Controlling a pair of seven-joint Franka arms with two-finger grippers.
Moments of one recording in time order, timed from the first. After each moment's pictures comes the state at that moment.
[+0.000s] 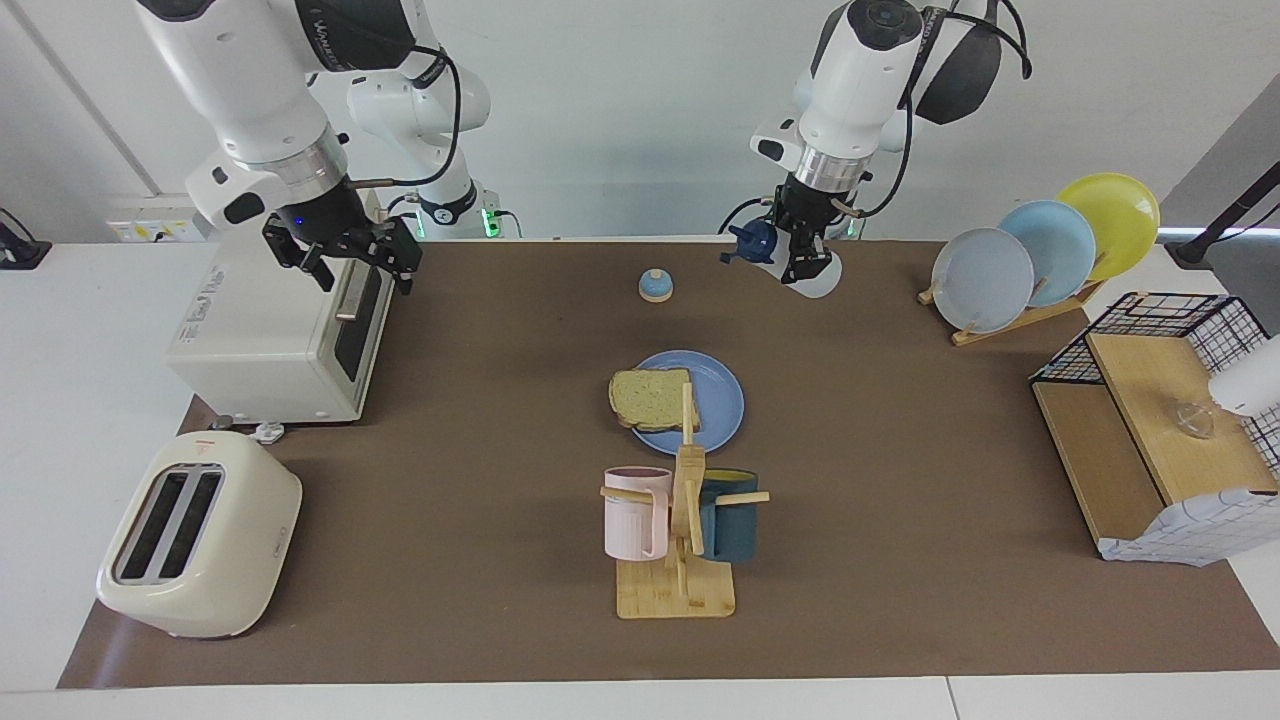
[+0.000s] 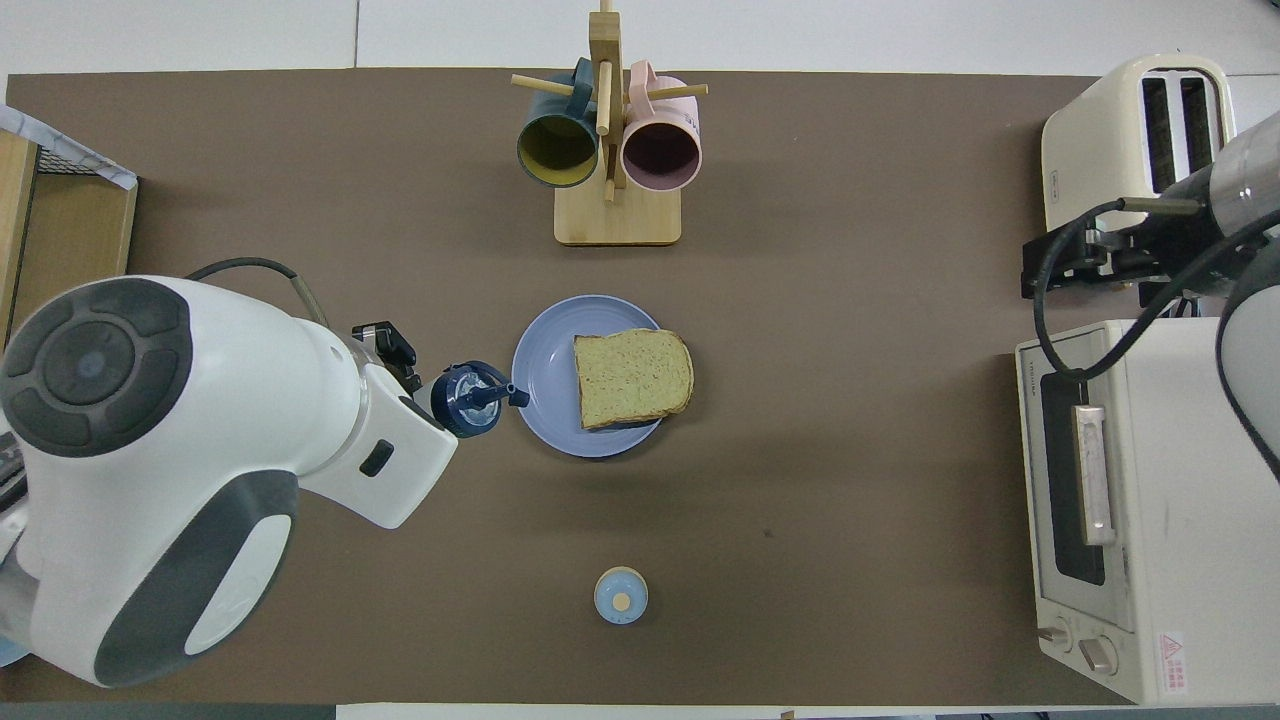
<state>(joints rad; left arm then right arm) -0.80 -0.15 0.25 -1.93 0.02 1.79 0.95 0.04 0.06 0.04 -1.51 0.02 1.49 0.18</state>
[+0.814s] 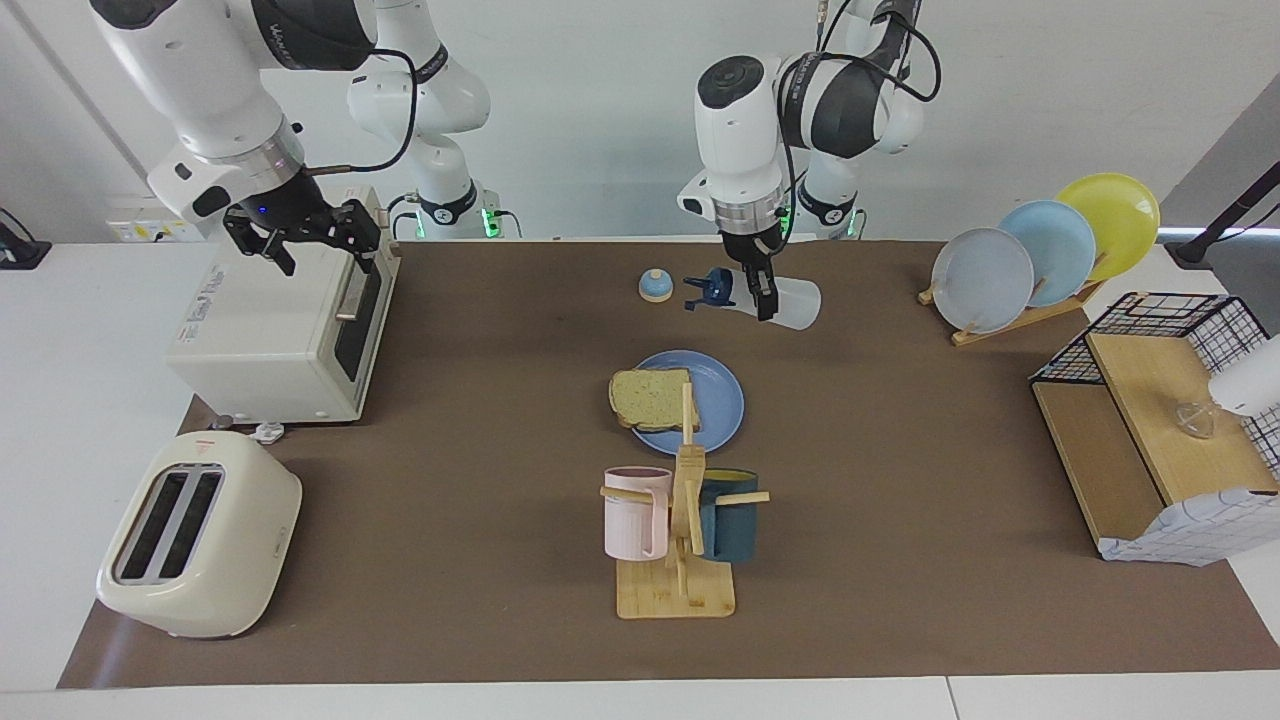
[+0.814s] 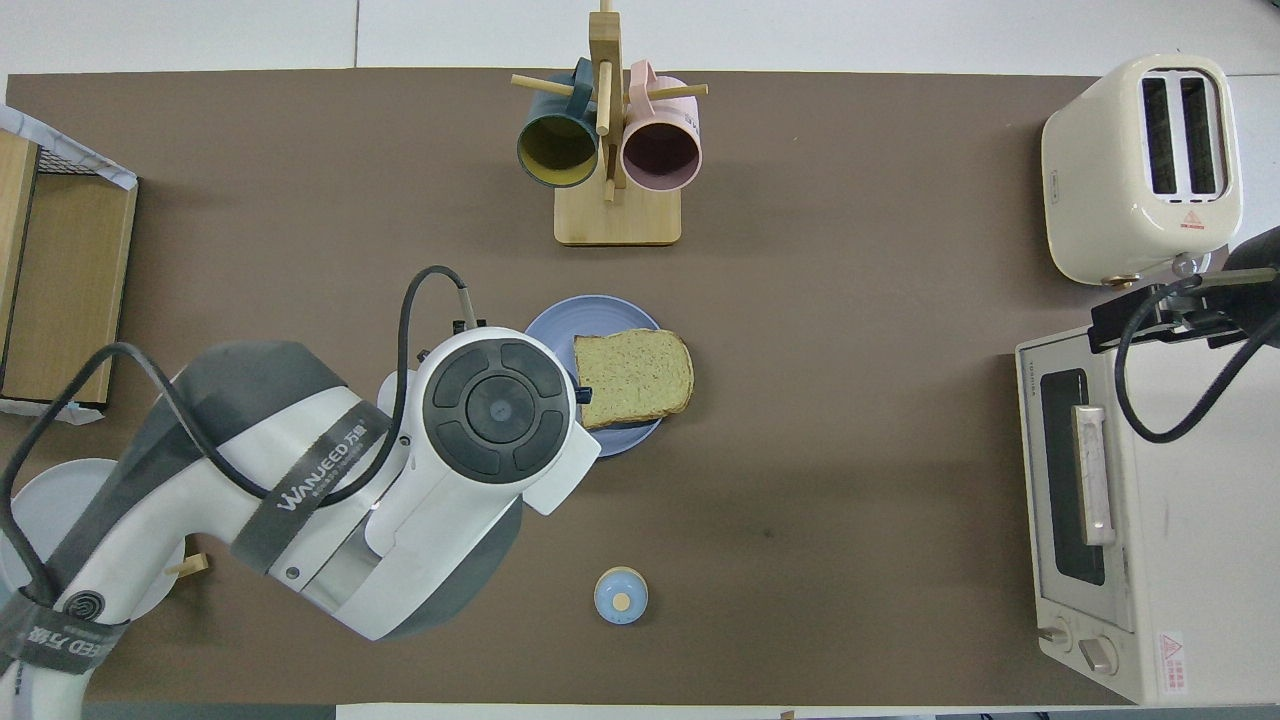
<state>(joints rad) -0.88 0.03 0.18 -1.88 0.30 1.81 0.81 0.02 -0.03 -0.02 -1.63 -0.03 1.51 -0.01</state>
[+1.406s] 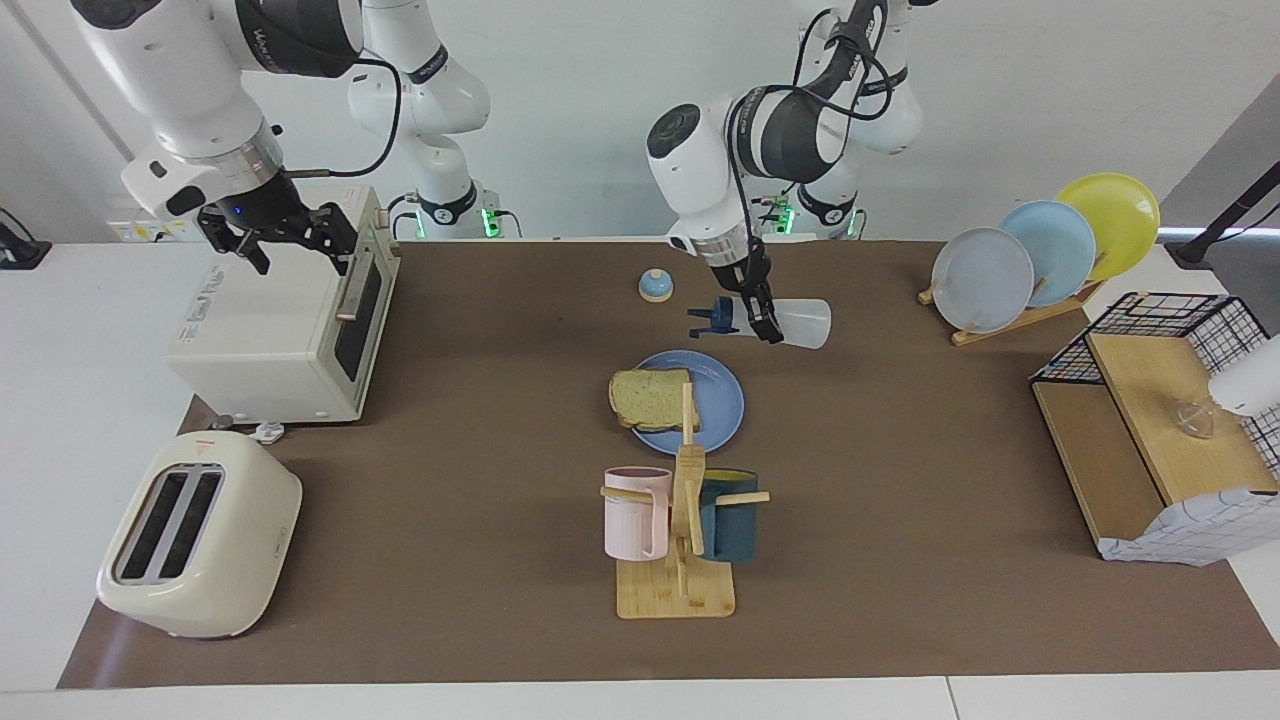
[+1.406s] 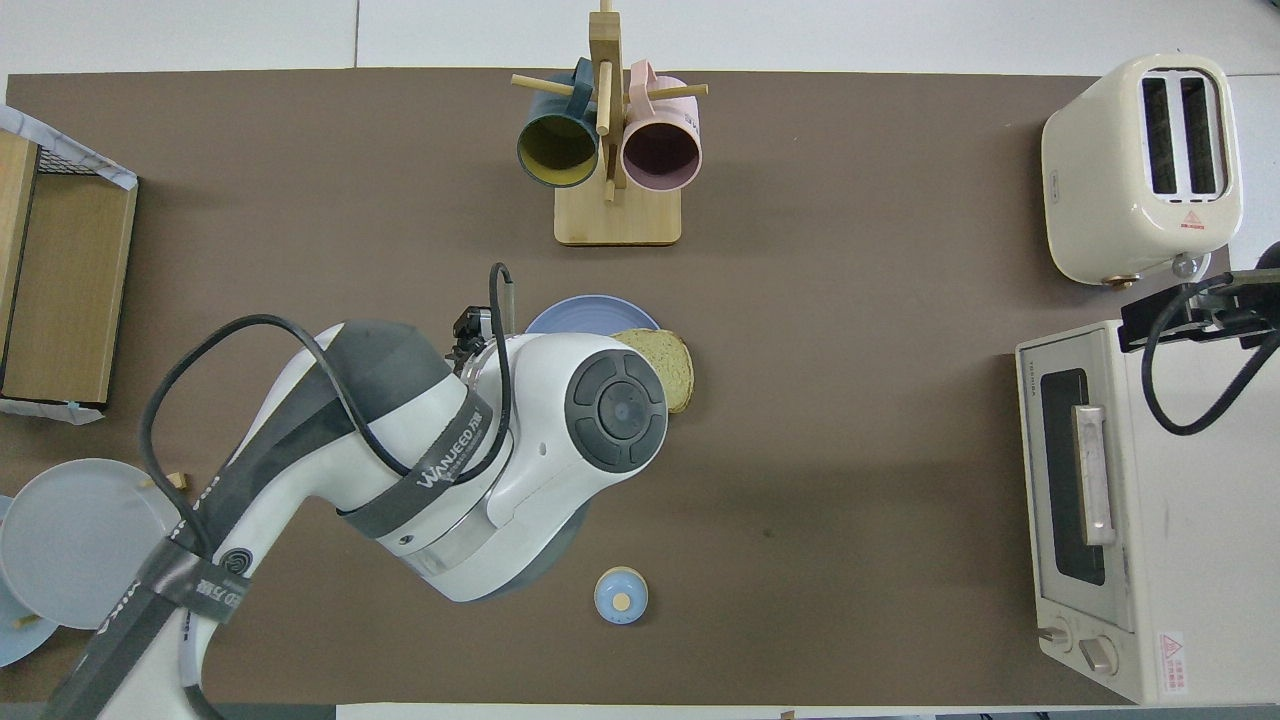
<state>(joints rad) -0.91 0.16 0.18 -1.82 0.50 1.73 0.78 -0.01 -0.03 -0.02 -1.63 -0.05 1.51 -0.02</state>
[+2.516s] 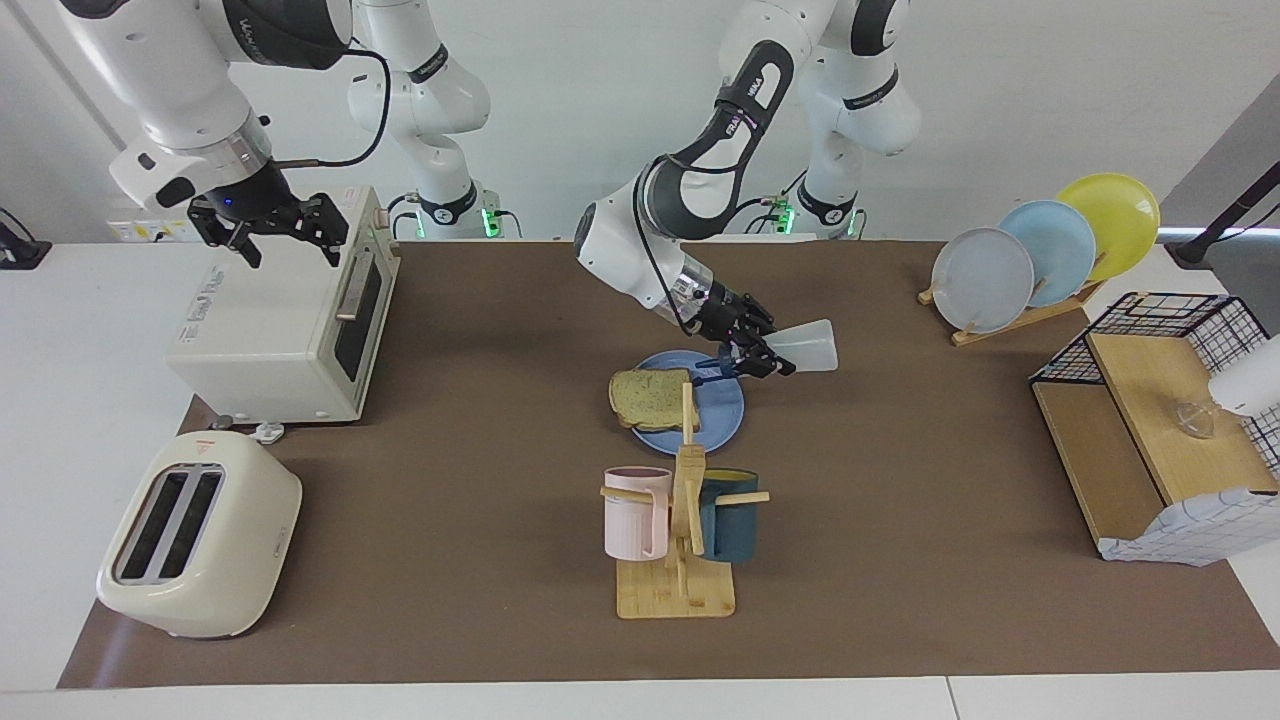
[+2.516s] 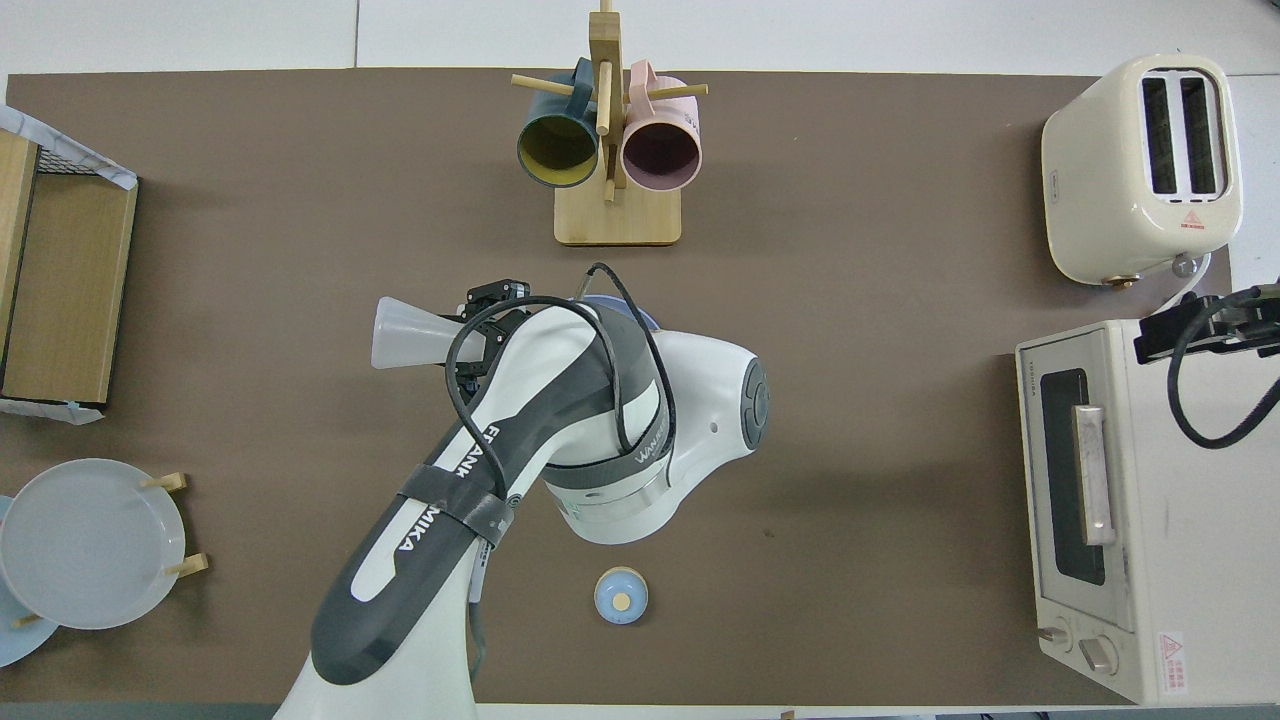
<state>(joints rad) -0.98 0.42 0.19 -1.65 0.82 1.53 0.73 0.00 -0.05 -0.04 -1.64 -0.04 1.49 -0.07</state>
